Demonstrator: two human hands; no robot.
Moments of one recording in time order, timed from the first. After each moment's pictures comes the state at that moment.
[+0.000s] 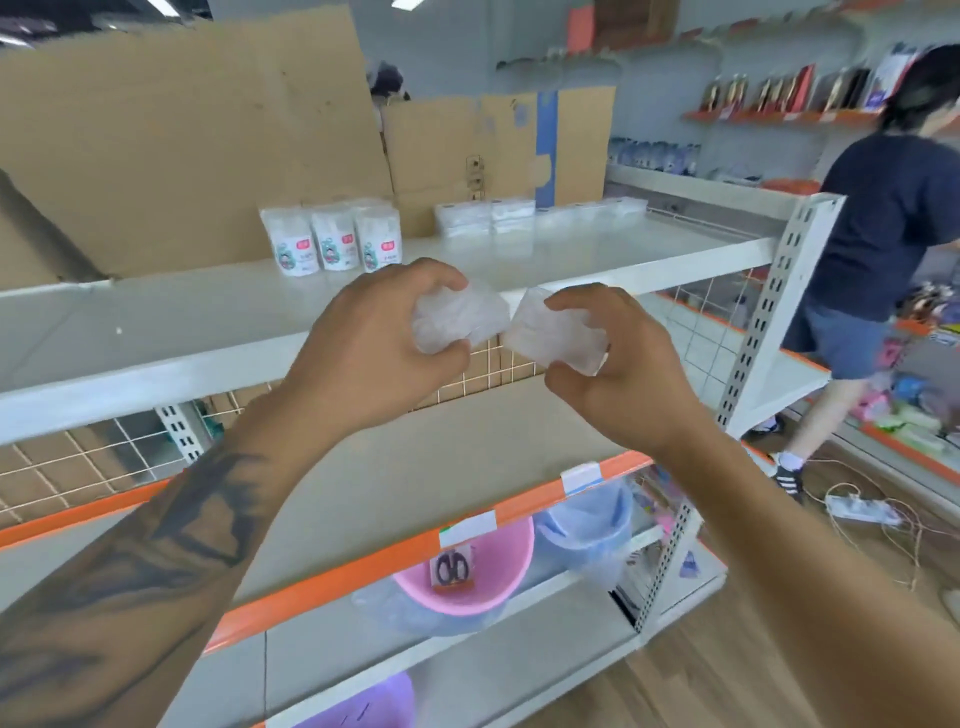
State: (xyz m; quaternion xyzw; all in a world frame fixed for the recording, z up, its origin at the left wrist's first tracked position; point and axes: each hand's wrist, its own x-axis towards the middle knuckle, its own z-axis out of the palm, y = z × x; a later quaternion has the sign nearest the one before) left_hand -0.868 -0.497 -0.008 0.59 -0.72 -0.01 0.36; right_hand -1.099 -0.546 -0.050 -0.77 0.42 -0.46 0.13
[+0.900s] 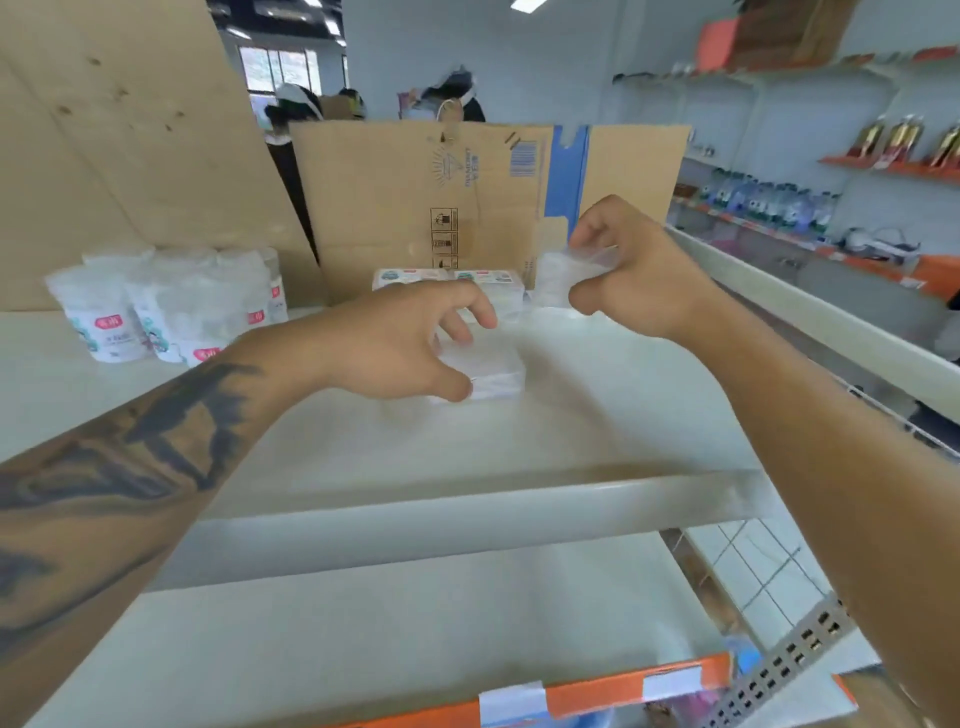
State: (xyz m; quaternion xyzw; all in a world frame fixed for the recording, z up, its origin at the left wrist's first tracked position) left_hand -0.933 -0.785 0.043 0.67 -0.70 -0.16 0.18; right_hand -1.145 -0.921 0.059 -0.82 0.37 -0.34 0.25
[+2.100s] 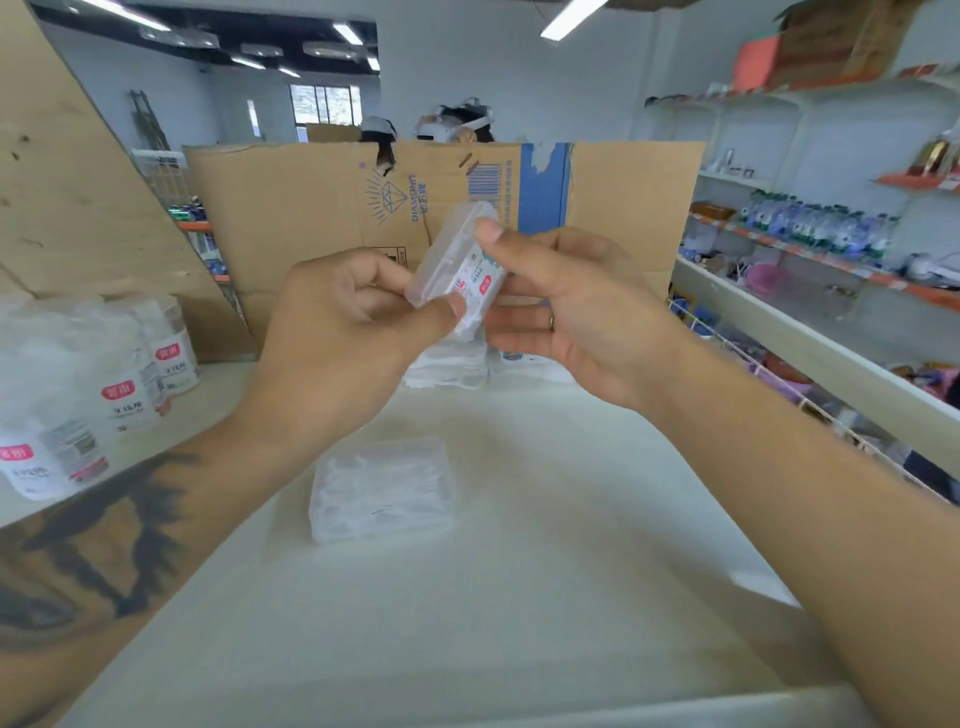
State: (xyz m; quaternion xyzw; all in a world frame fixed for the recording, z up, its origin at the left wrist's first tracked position) left_hand -0.967 -0.866 0.033 0.62 -0.47 -0.08 0.62; right_hand -1.110 -0.974 0.062 -0.66 0.26 -0.36 0.61
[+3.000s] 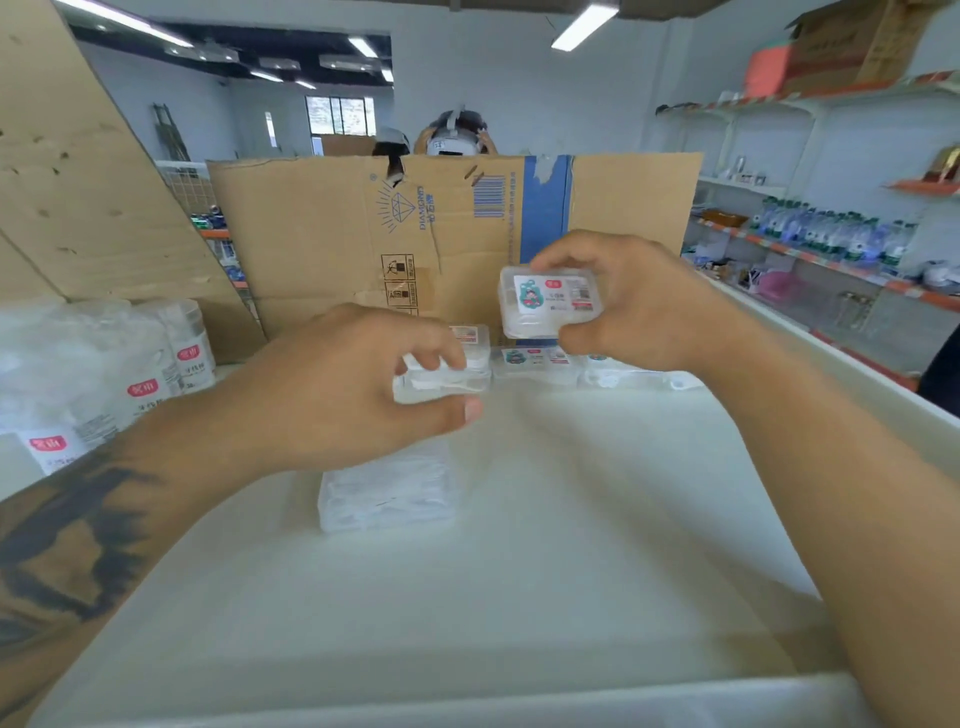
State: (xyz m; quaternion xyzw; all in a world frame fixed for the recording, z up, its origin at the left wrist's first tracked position) left_hand -0.958 -0.834 0.045 0.71 -0.67 0.02 0.21; right_hand -1.152 -1.022 0.068 -0.91 0.27 -0.27 0.18
